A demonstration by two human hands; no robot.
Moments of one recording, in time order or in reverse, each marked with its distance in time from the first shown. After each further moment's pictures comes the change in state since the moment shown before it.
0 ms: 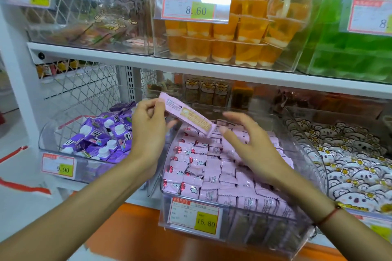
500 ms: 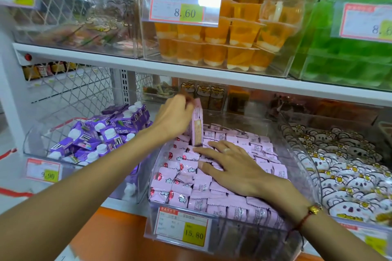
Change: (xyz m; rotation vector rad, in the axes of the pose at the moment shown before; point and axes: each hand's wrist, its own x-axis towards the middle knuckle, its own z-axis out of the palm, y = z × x) left_hand 0.062 -0.024 0.043 1.033 -0.430 0.353; right_hand 0.006 0.026 0.018 -0.539 -0.508 0.003
